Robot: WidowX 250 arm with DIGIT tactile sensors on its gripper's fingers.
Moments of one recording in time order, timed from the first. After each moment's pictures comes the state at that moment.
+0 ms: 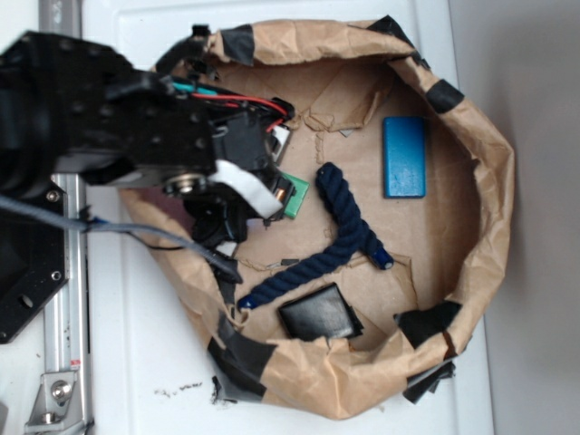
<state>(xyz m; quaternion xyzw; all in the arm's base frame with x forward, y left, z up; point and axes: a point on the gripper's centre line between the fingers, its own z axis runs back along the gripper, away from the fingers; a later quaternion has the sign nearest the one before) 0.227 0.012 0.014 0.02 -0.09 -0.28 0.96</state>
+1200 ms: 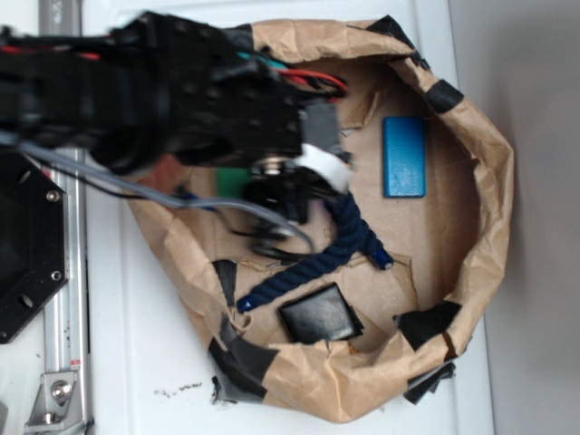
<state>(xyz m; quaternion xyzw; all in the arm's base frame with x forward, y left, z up) 0.235 0.027 0.030 0.03 -0.03 -0.14 0.99</state>
